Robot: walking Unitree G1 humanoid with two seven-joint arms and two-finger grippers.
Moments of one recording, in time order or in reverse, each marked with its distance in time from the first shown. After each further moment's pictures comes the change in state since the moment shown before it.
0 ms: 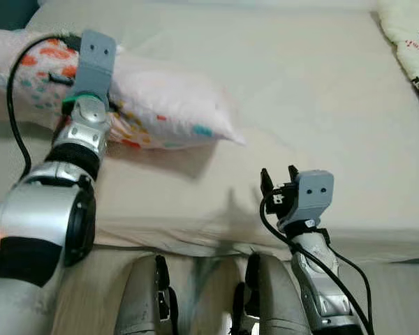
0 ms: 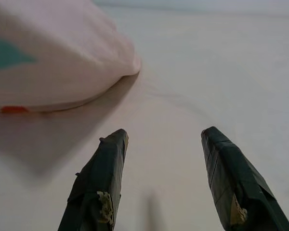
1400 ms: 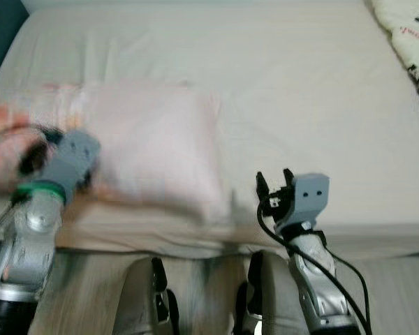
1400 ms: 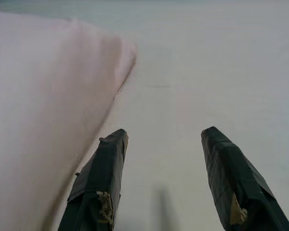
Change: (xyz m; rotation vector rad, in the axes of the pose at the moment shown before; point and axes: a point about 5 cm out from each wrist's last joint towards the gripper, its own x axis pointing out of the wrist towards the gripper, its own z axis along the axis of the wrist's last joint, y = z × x) left arm -0.115 0.054 -0.111 0.382 0.098 -0.315; right arm 0.000 0.008 -0.003 0.016 0.005 0.052
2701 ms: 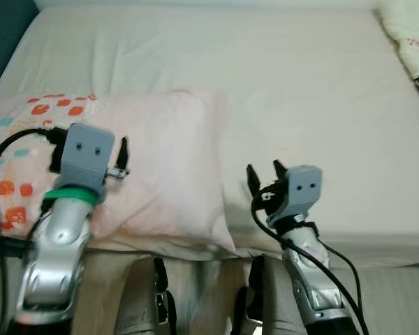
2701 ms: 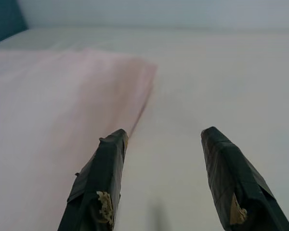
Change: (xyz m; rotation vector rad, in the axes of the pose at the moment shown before) left arm -0.016 -0.004 0.091 -0.564 -0.393 0.068; right arm 0.012 0.003 0.023 0.026 -0.100 0.032
